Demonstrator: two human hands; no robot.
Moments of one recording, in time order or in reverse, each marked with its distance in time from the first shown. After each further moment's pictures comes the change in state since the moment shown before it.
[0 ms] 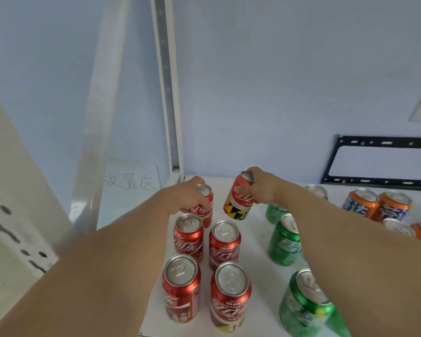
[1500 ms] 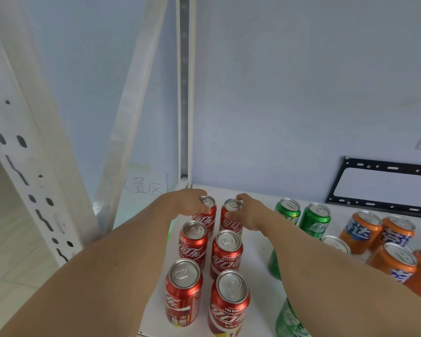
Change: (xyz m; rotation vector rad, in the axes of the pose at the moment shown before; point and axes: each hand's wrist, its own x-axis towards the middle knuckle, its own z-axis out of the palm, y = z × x) left_hand -0.032 0.007 -0.012 0.230 0.039 0.048; right_hand -0.015 -0.020 0.044 -0.057 -0.029 0.061
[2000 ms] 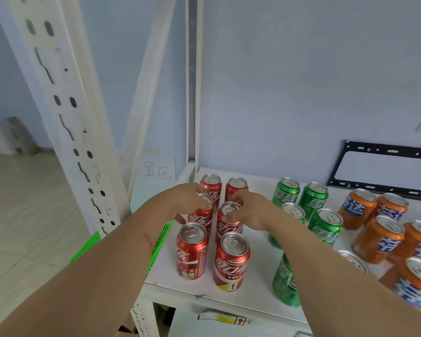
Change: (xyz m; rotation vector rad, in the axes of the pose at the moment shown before) left_hand -0.096 -0.003 0.028 -0.269 0.092 -0.124; right_hand -0.089 -0.008 0.013 -0.130 -0.064 -0.145
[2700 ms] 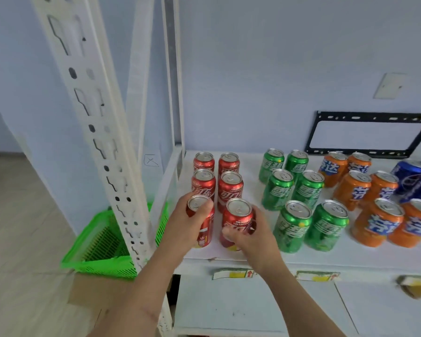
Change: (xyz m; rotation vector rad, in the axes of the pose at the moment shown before) left_hand -0.080 -0.076 0.066 -0.486 0.227 0.276; right_hand -0.109 0.011 0.124 0.712 0.459 0.094
